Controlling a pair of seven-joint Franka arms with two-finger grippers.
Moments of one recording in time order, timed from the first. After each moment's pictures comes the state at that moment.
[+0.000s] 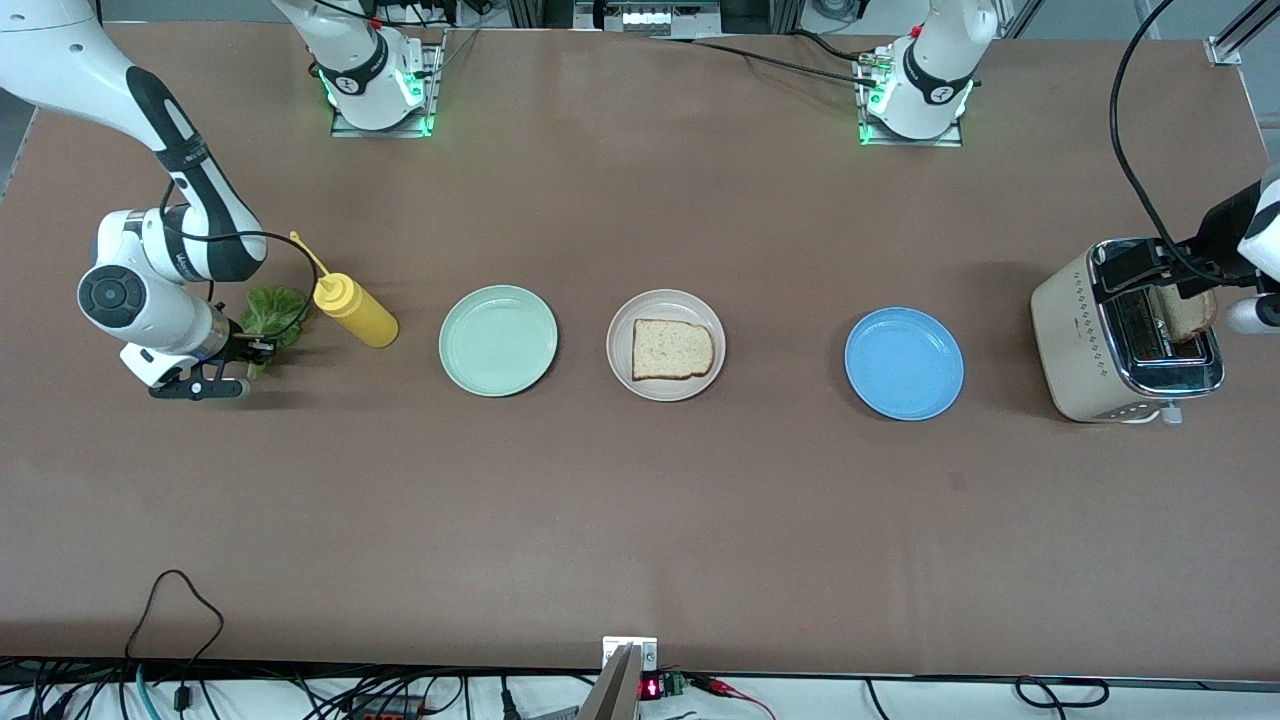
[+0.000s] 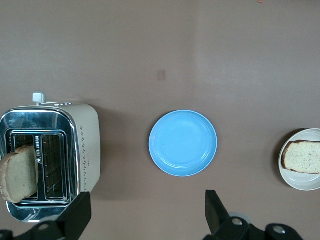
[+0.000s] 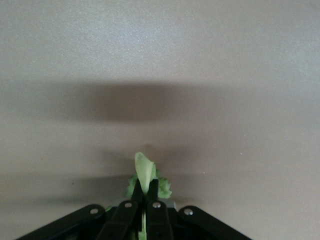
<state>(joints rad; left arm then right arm) 0.05 0.11 -0.02 -1.50 -0.05 1.59 -0.05 -0.44 0.48 0.26 -2.10 -0.46 2.44 0.09</state>
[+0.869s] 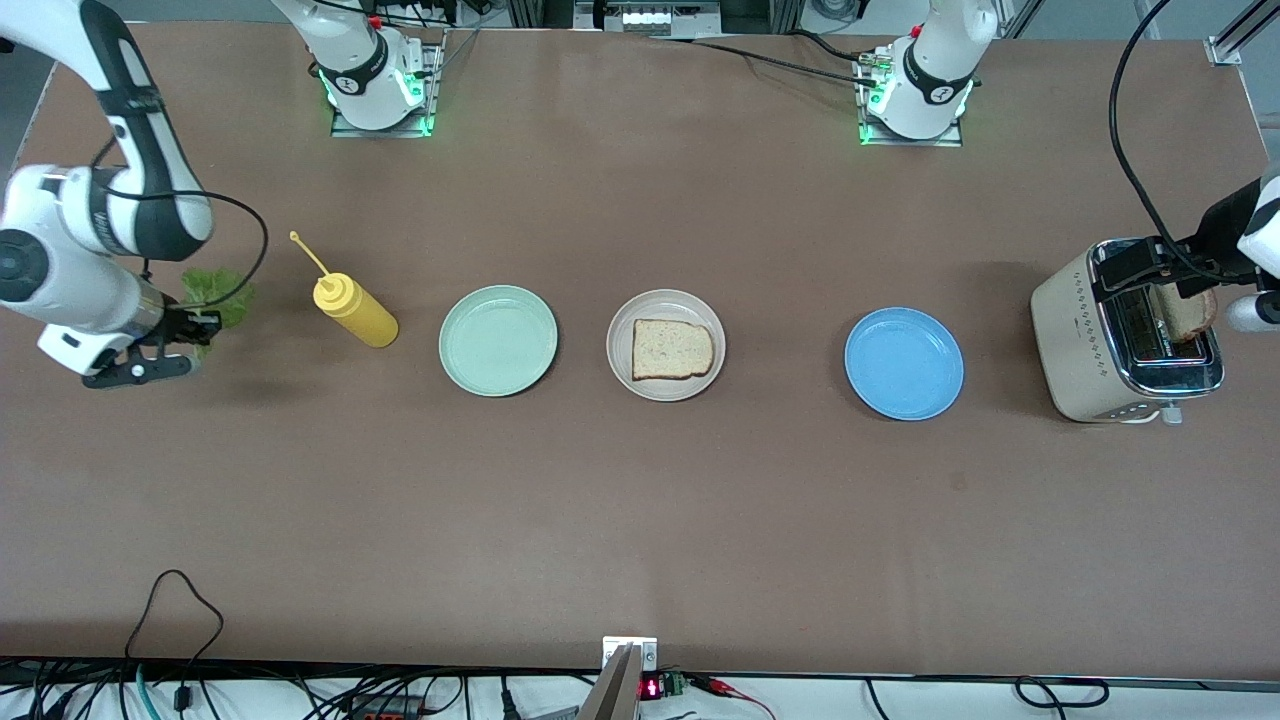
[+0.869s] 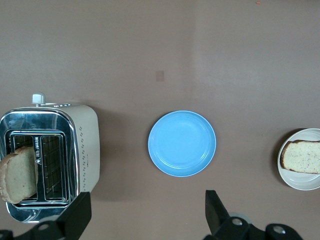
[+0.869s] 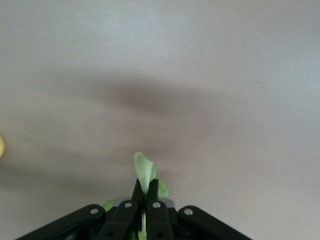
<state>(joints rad) 0.05 0.11 -0.02 -1.50 -0.05 1.59 -0.05 -0.44 0.27 0.27 -2.01 -0.28 2.12 -0.25</state>
